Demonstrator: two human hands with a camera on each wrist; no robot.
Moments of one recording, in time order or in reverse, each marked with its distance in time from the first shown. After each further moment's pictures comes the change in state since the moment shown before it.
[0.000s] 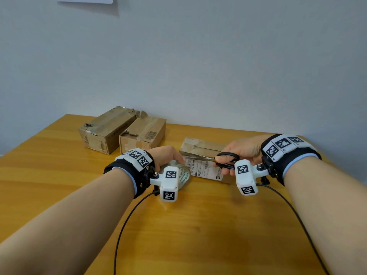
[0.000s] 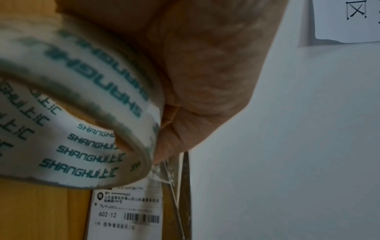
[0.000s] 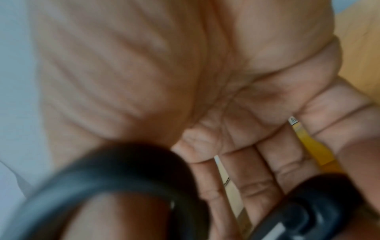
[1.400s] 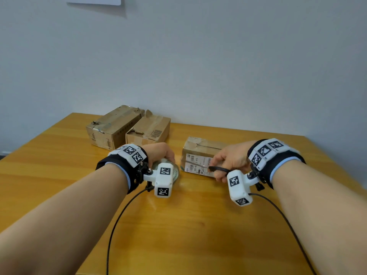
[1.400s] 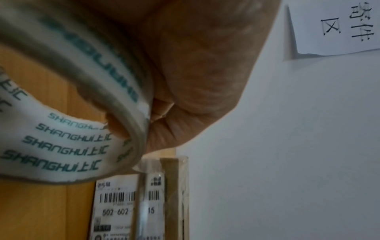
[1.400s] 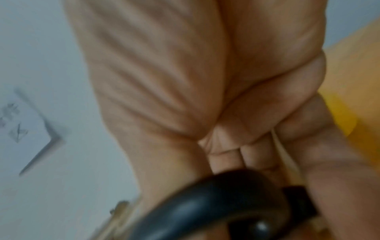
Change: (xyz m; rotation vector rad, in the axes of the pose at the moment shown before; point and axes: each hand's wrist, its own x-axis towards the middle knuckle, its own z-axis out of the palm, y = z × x) left_hand -0.018 -0.011 -0.025 0.082 0.115 -0.020; right_hand 0.014 -0.006 0.033 -0.251 0.023 0.078
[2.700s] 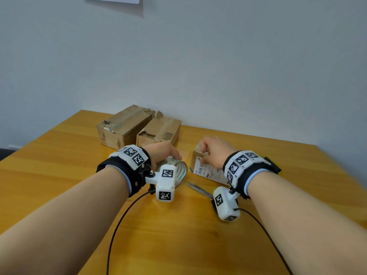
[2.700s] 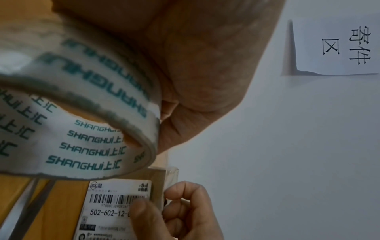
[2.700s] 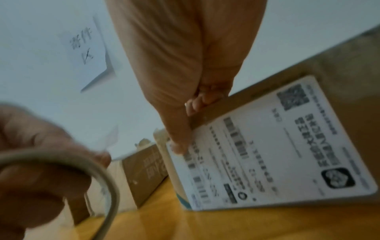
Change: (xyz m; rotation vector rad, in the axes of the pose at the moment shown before) left_hand -0.004 -0.006 -0.025 -0.121 0.019 0.006; right_hand 0.056 -0.057 0.034 -0.530 0.687 -0.222
